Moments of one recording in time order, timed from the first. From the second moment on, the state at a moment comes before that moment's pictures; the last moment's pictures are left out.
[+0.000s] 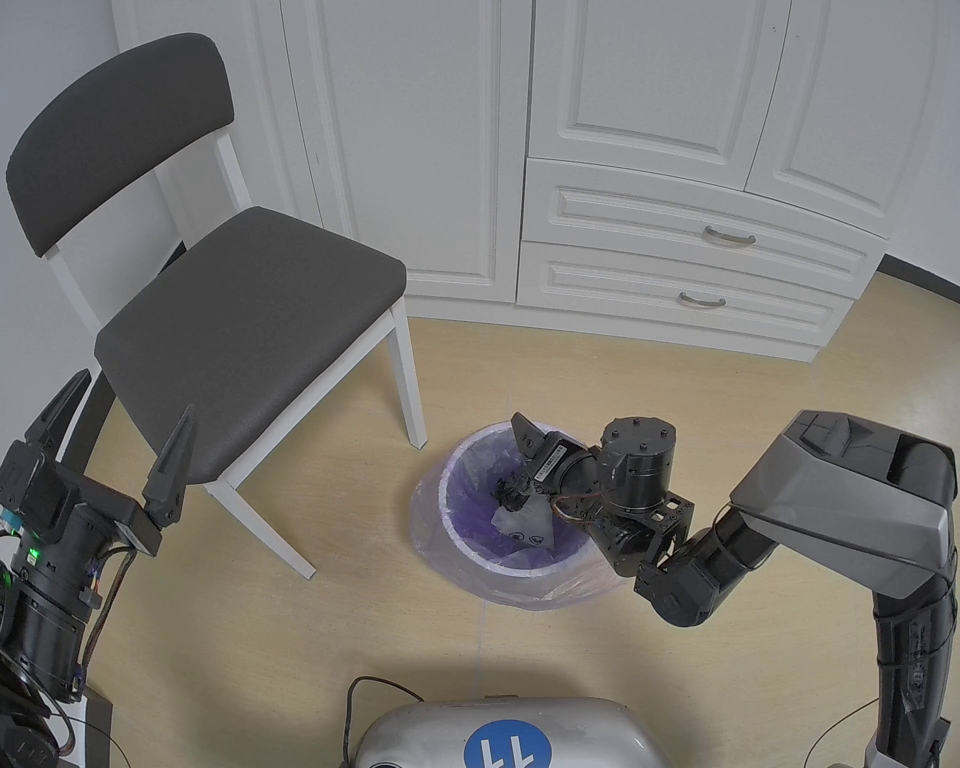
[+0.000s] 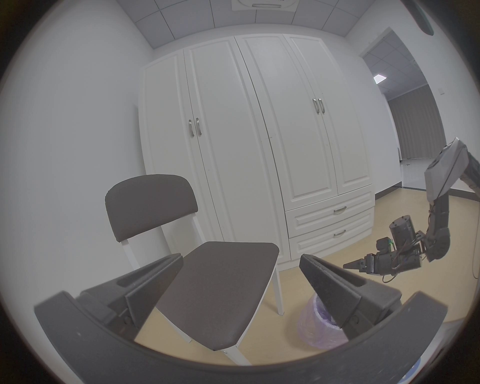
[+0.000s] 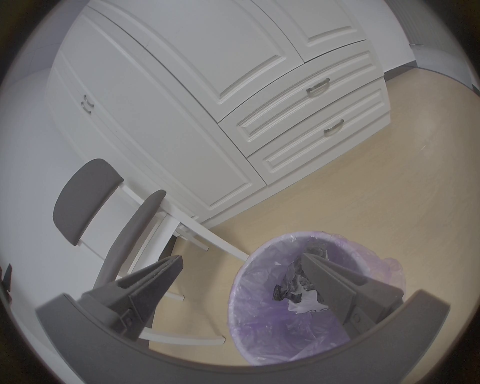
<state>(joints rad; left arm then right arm) -0.51 1.28 -0.07 -1.53 0.35 0.40 0.63 2.34 -1.06 -1.20 -0.36 0.67</state>
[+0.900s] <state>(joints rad) -0.51 1.29 -0.06 -1.53 0.35 0.39 0.62 2.57 -1.19 -1.20 -0.33 0.80</state>
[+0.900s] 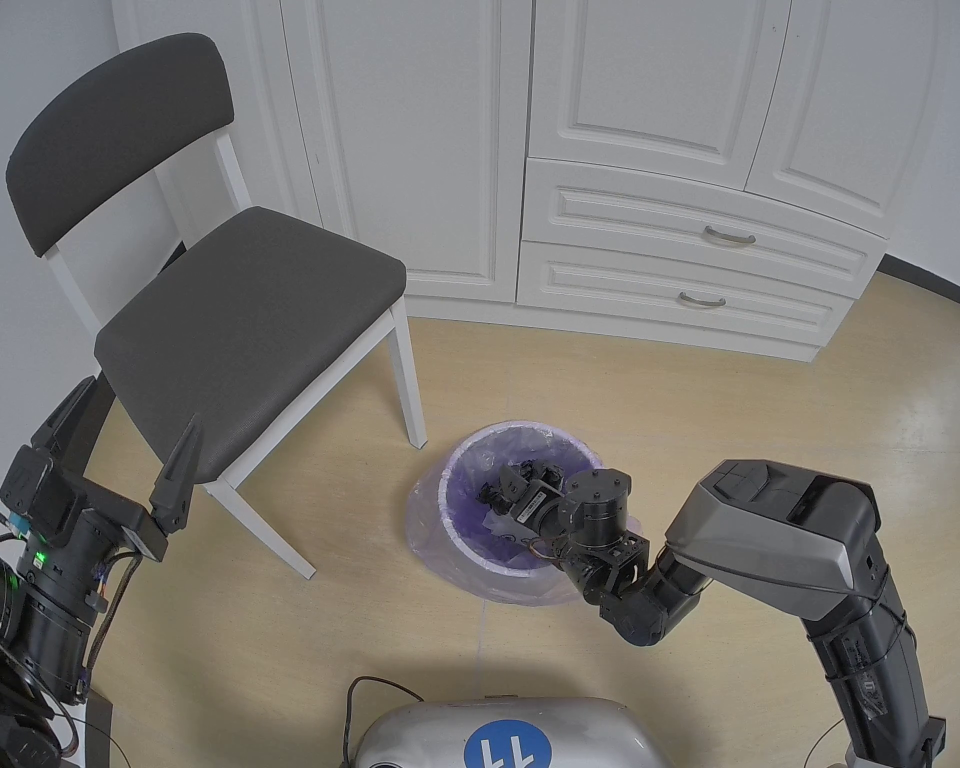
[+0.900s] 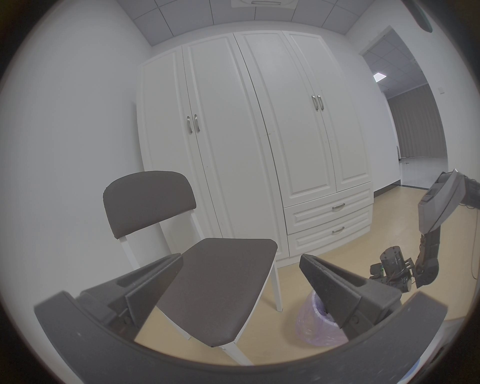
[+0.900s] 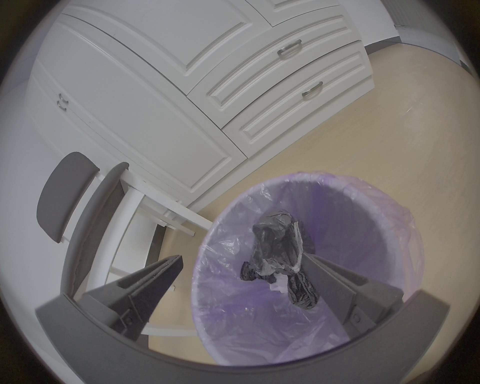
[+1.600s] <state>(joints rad) -0.52 1.31 -0.05 -1.53 0.35 0.39 0.63 2.37 -0.98 -1.19 -0.29 0.58</state>
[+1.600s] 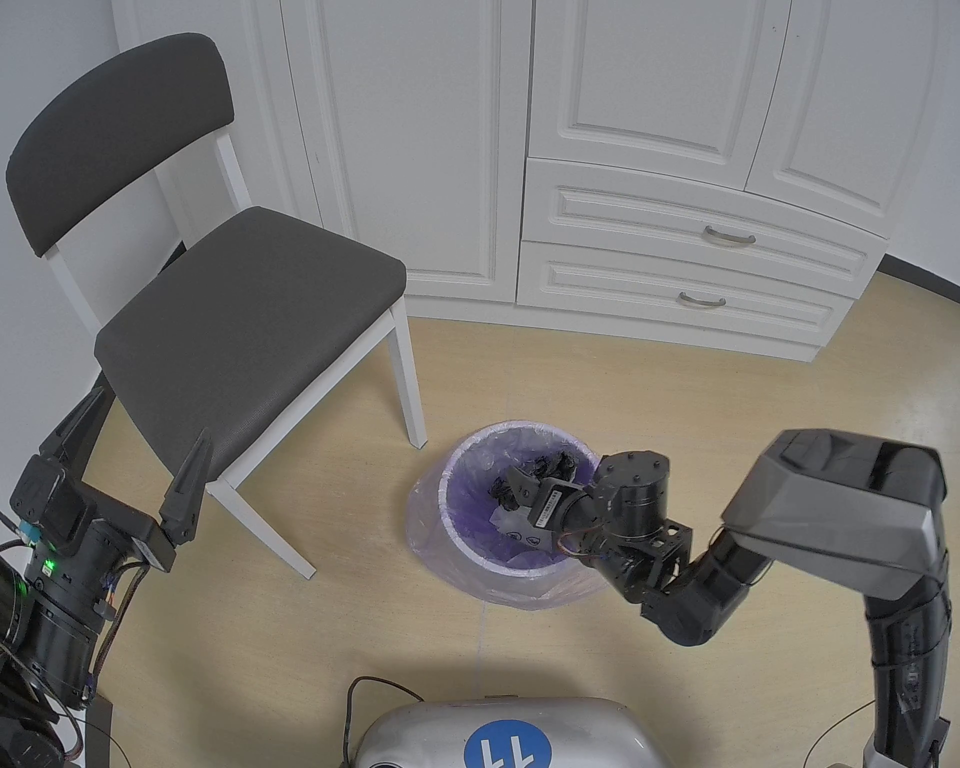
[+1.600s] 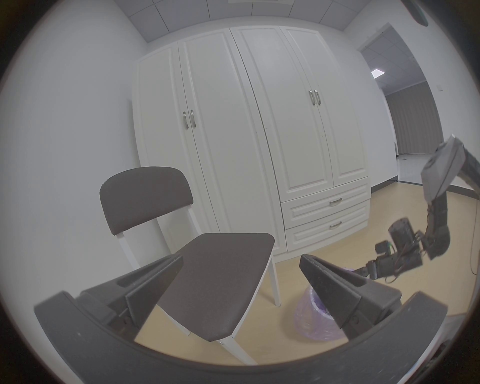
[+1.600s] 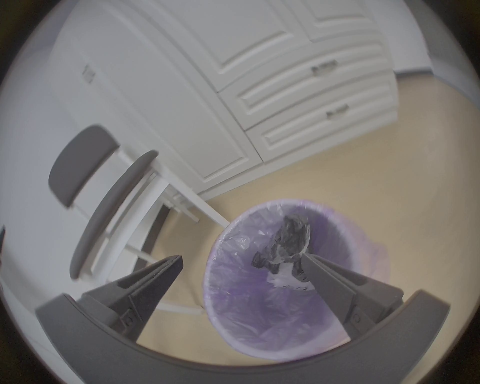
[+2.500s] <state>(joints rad) -0.43 1.19 -0.02 -1.29 0.36 0.13 0.28 1.19 -0.23 -0.87 -0.28 0.03</state>
